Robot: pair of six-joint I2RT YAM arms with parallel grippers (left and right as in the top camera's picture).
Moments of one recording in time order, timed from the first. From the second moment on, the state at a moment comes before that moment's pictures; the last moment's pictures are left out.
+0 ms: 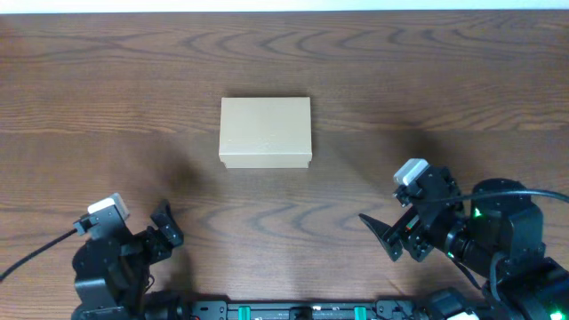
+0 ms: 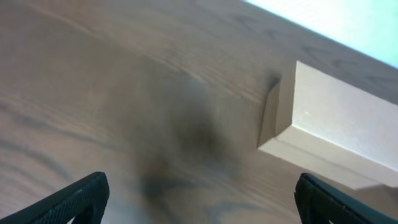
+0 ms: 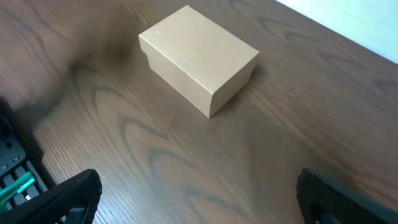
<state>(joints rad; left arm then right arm) 0.10 0.26 0.64 -0.93 -0.02 -0.30 0.37 0.70 1.04 -1.00 -0.32 -0.23</state>
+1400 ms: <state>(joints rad) 0.07 0.01 0.18 -0.81 0.04 0.04 0.37 0.70 1.04 -1.00 -0.32 -0.23</state>
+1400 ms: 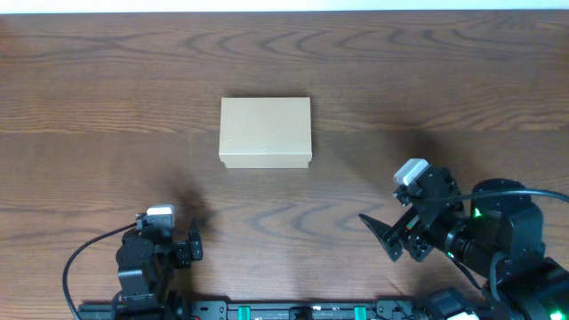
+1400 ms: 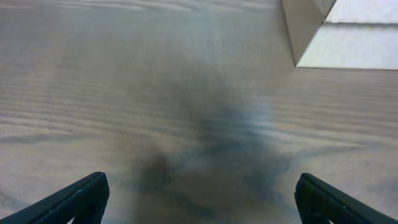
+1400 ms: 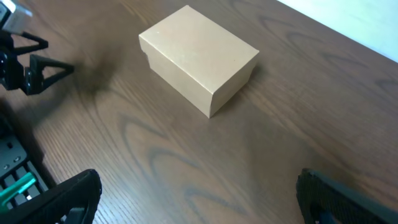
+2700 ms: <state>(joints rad) 0.07 0.01 0.18 -0.81 0.04 0.04 0.13 0.23 0.48 -0.75 -0.13 -0.13</state>
